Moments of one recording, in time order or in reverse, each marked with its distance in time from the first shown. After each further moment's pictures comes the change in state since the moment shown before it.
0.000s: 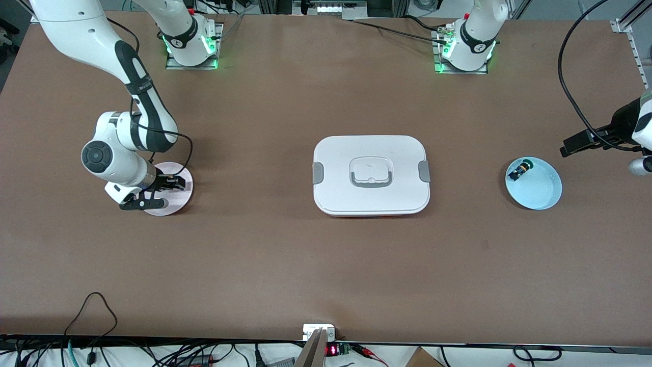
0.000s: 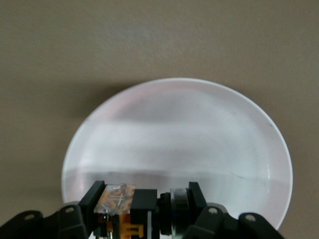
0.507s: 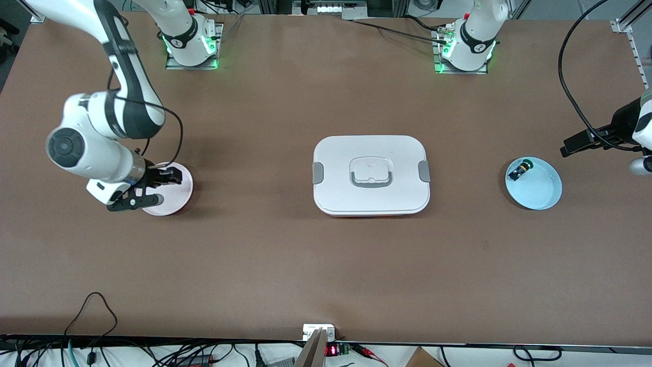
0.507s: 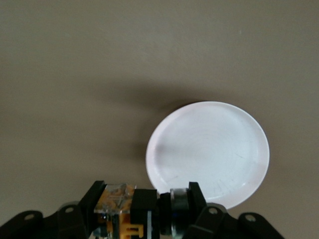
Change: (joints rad) left arm 0.000 0.000 0.000 0.001 0.000 0.000 0.000; right arm 0.005 -0.157 0.079 0.218 0.001 -0.385 -0.015
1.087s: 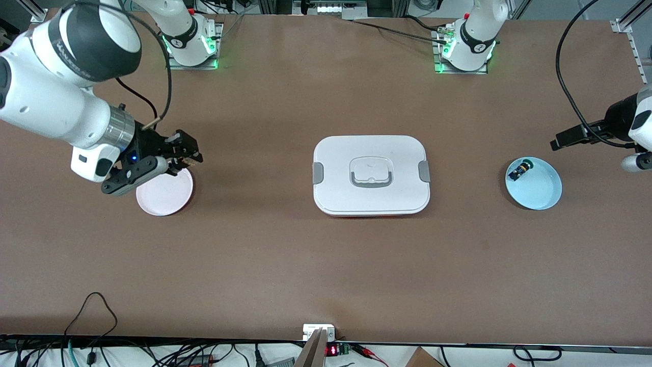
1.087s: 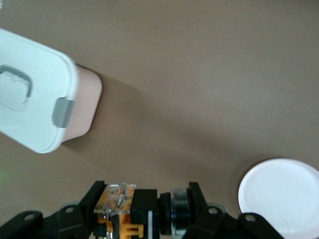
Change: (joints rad) left arm 0.004 0.000 0.012 0.002 -0.134 -0.094 0.000; right arm 0.008 -0.088 0.119 0.251 0.258 -0.189 -0.184
